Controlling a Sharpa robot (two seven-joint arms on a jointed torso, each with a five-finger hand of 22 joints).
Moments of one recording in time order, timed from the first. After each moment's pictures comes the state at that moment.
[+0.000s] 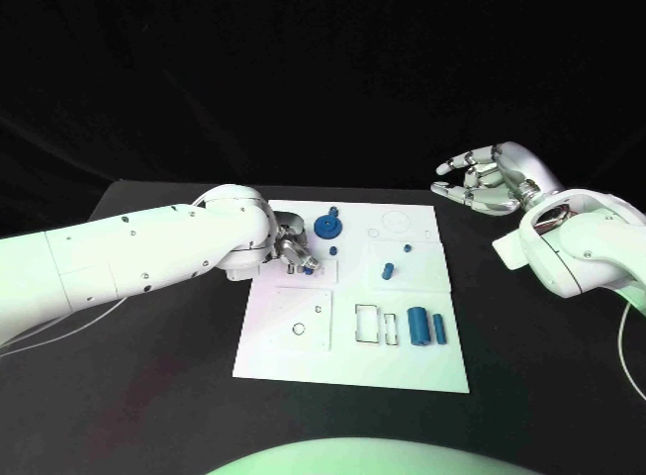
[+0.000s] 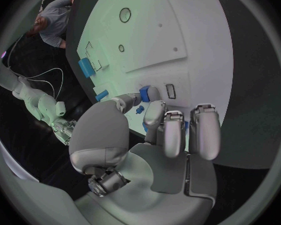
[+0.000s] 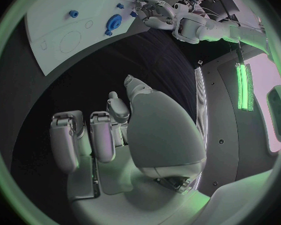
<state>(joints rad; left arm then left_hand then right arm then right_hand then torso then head) 1.29 -0.66 -0.09 1.40 -1.14 0.19 -0.54 1.00 -0.19 0.59 0.20 0.37 0.96 0.01 0.69 0.87 1.39 -0.05 1.21 1.15 1.46 -0.10 1.56 1.31 0.07 1.46 0.00 1.45 1.31 1.34 -0.96 -0.13 1.64 -0.83 -0.62 0.00 1.43 -0.15 0.23 0.29 0.18 0.88 0.17 0.16 0.42 1.24 0.08 1.16 1.20 1.46 0.01 1.50 1.31 0.01 1.46 0.12 1.53 1.31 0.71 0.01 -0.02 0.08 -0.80</state>
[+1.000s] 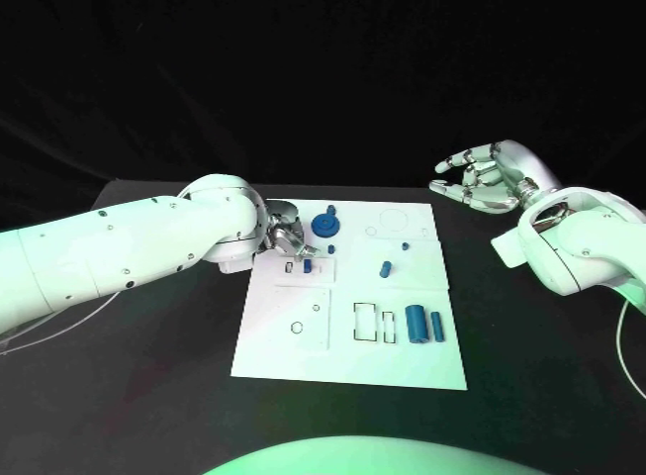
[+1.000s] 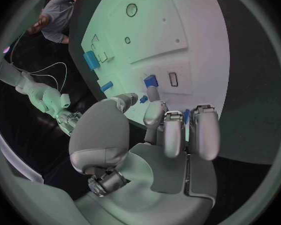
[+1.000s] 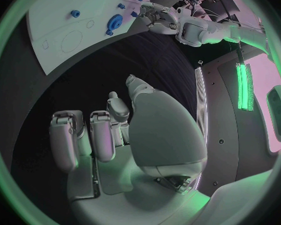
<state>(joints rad) 1.29 -0.70 -0.03 1.44 -1.14 0.17 -0.54 0.98 -0.21 0.45 0.29 0.37 0.96 0.01 0.68 0.88 1.39 -0.05 1.21 1.14 1.46 -0.10 1.56 1.31 0.07 1.46 0.00 1.45 1.31 1.34 -0.96 -0.13 1.64 -0.82 -0.62 0.01 1.40 -0.16 0.23 0.29 0.18 0.87 0.17 0.16 0.42 1.24 0.08 1.16 1.19 1.46 0.01 1.48 1.31 0.01 1.47 0.12 1.50 1.31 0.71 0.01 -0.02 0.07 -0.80</state>
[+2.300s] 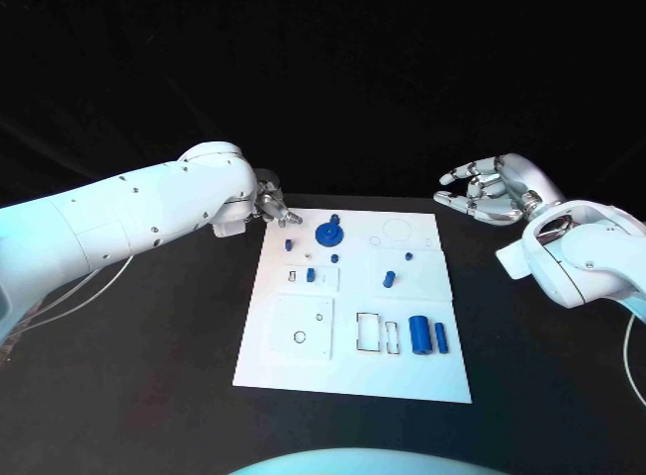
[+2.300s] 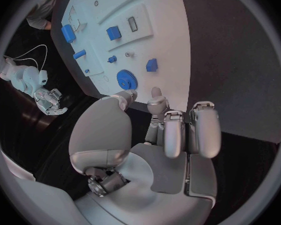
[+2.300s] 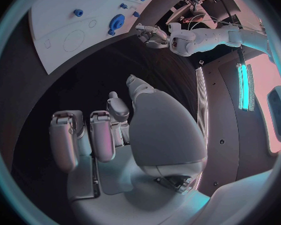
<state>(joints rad) 1.36 -0.58 -0.02 1.11 -1.16 0.21 -0.53 1.04 -0.21 0.38 0.29 0.35 0.87 0.06 0.57 0.82 1.28 -0.01 1.08 0.99 1.47 -0.08 1.56 1.31 0.07 1.46 0.01 1.43 1.28 1.33 -0.96 -0.13 1.63 -0.82 -0.62 0.01 1.40 -0.16 0.23 0.29 0.18 0.87 0.17 0.17 0.42 1.24 0.08 1.15 1.19 1.46 0.01 1.48 1.31 0.01 1.47 0.12 1.50 1.31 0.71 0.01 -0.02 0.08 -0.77</state>
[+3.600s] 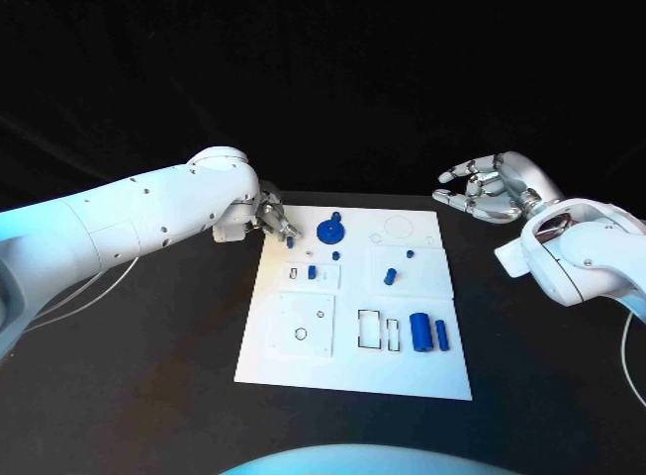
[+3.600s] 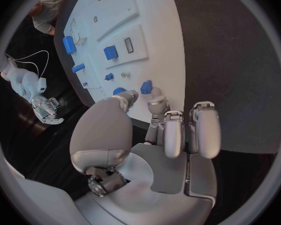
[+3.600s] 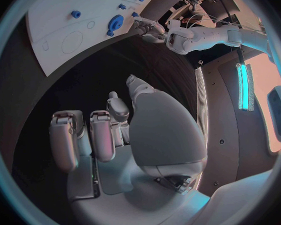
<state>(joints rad) 1.35 -0.55 -0.05 1.06 -1.12 0.33 -0.53 1.05 -0.20 0.38 0.29 0.34 0.87 0.06 0.57 0.81 1.27 -0.01 1.08 0.99 1.47 -0.08 1.56 1.31 0.07 1.47 0.02 1.43 1.28 1.33 -0.95 -0.13 1.62 -0.82 -0.62 0.01 1.40 -0.16 0.23 0.29 0.18 0.87 0.17 0.17 0.42 1.24 0.08 1.15 1.19 1.46 0.01 1.48 1.31 0.01 1.47 0.12 1.50 1.31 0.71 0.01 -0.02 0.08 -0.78</state>
